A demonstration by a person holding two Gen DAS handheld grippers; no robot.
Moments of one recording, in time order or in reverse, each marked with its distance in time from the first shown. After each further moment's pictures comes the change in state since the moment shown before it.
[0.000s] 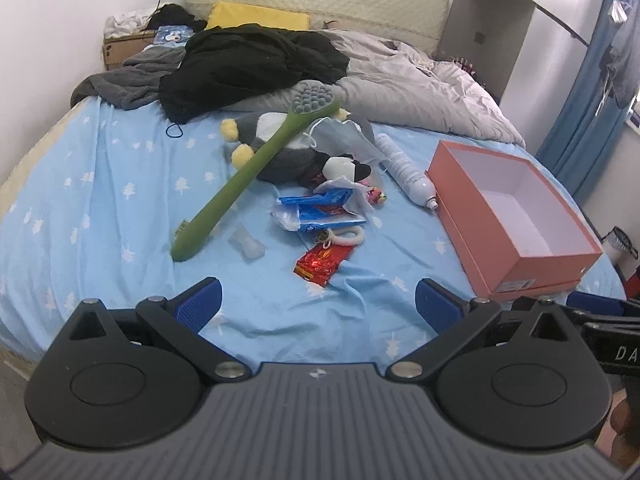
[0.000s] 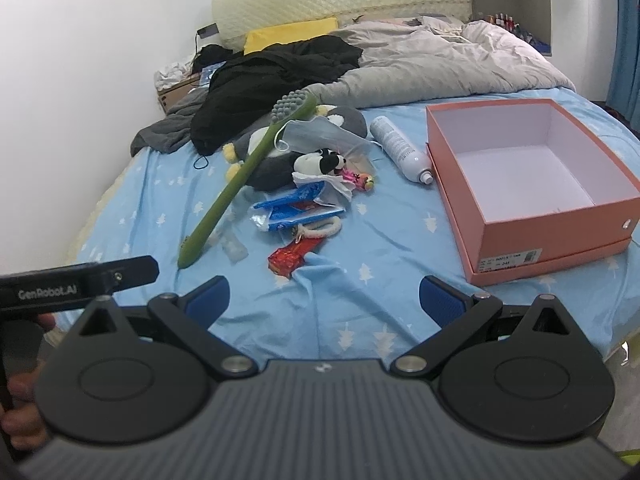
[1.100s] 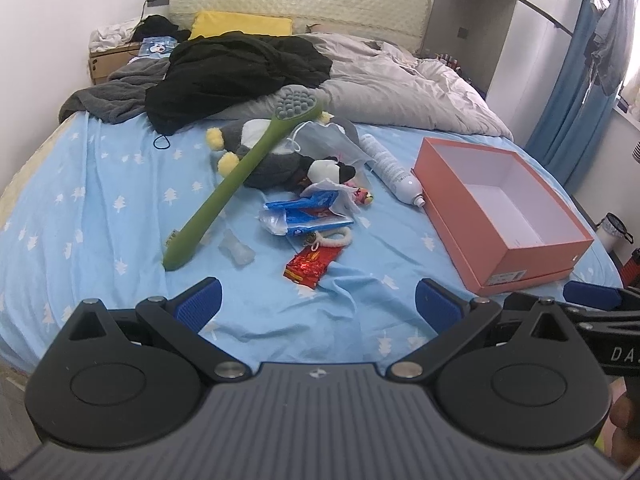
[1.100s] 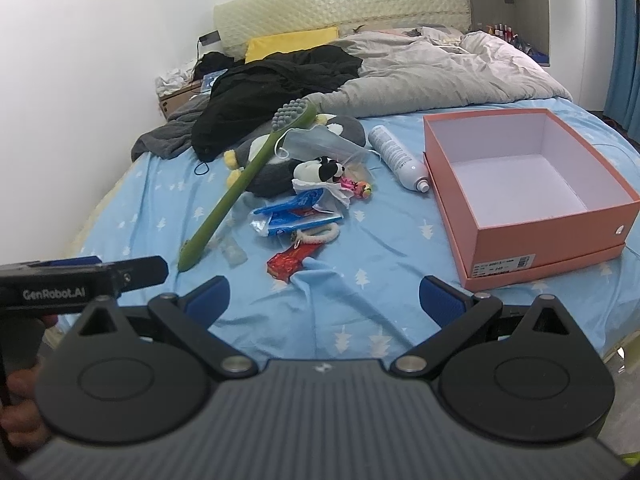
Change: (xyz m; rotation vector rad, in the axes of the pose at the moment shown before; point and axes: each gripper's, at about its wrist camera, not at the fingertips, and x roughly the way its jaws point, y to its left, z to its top) left arm -0.006 -0.010 0.000 0.039 -0.011 -0.024; right arm -0.013 0.001 0.001 -0.020 -0.025 -0.002
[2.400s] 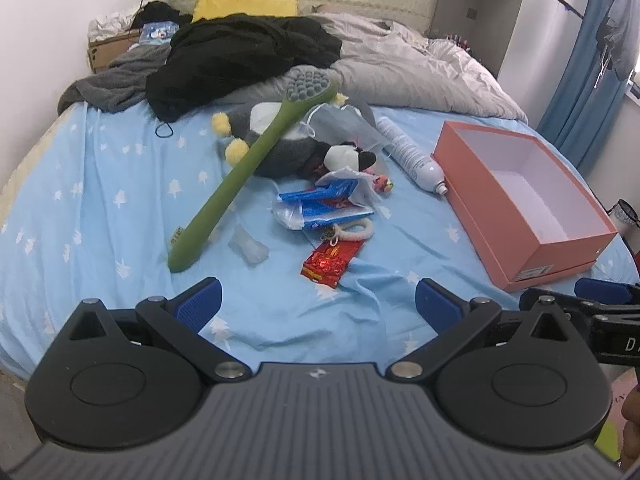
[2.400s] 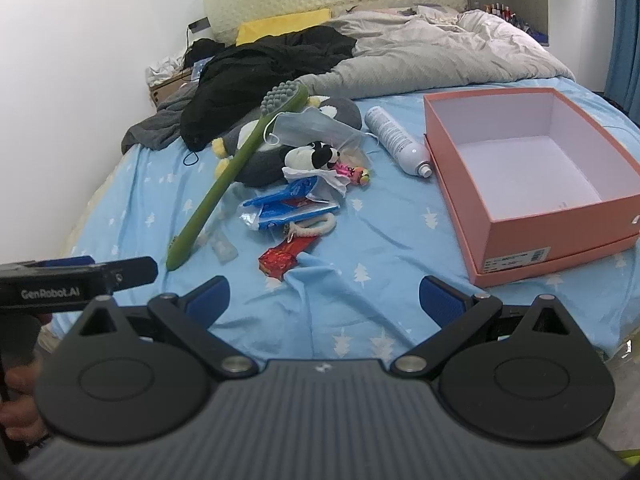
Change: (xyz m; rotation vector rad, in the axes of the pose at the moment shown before) left arm 0.048 0.019 0.017 0.017 0.071 0.022; right arm 0.045 -0.005 0.008 0.034 0.057 -0.006
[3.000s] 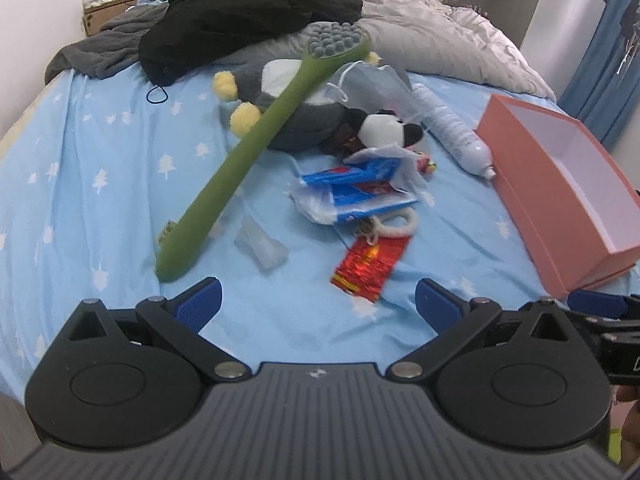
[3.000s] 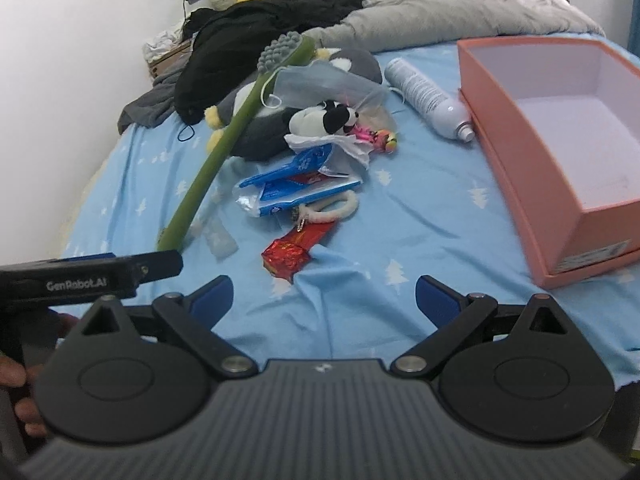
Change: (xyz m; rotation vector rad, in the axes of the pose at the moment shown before) left arm 0.119 0.040 0.024 -0.018 0.097 0.014; right arm 0.101 0.002 0.009 0.048 0.118 0.056
